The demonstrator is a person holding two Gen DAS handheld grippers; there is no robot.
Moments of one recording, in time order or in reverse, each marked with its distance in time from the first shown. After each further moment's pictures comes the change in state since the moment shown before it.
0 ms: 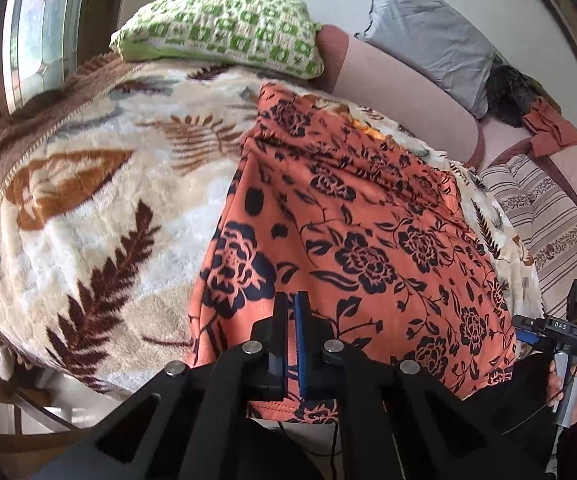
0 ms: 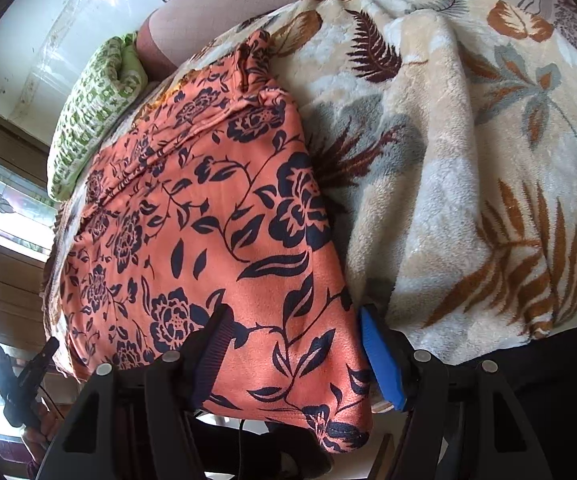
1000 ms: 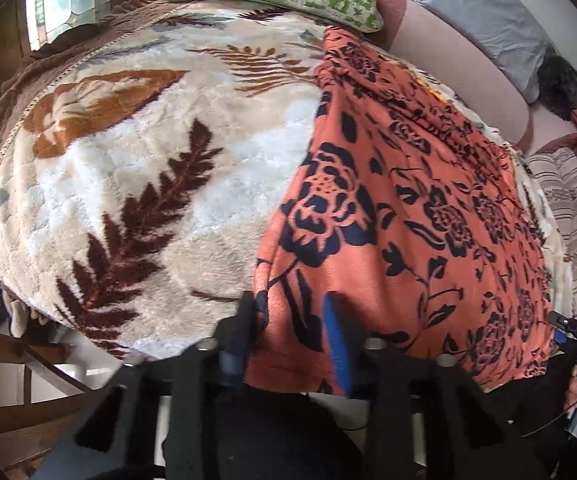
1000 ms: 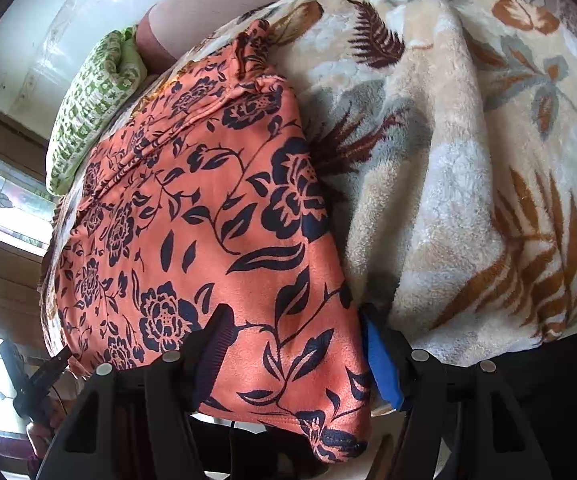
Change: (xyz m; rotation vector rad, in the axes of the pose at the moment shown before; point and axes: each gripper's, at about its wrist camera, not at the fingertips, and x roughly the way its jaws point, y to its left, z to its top) left arm 0.040 0.040 -0.025 -0.103 0.167 0.097; right arm 0.019 0.001 -0.006 -0.008 0.024 -0.010
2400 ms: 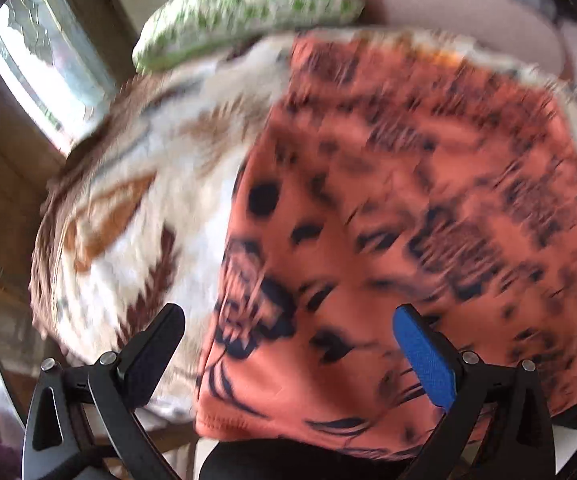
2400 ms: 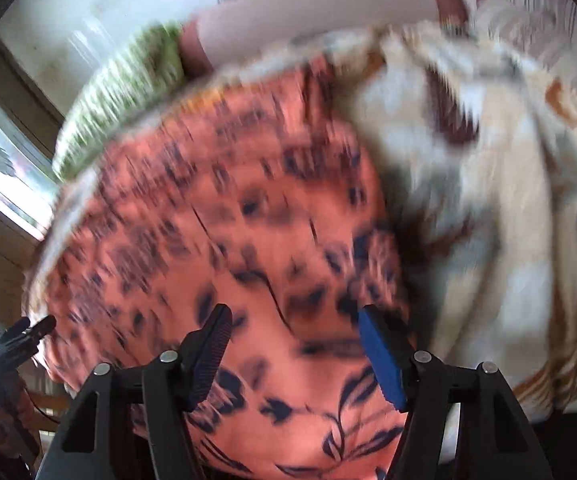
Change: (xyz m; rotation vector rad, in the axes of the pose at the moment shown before) left arm 0.026 -0.088 0.035 0.220 -0.006 0.454; right arm 0.020 0.045 0.018 -0.178 -0.091 -0.064
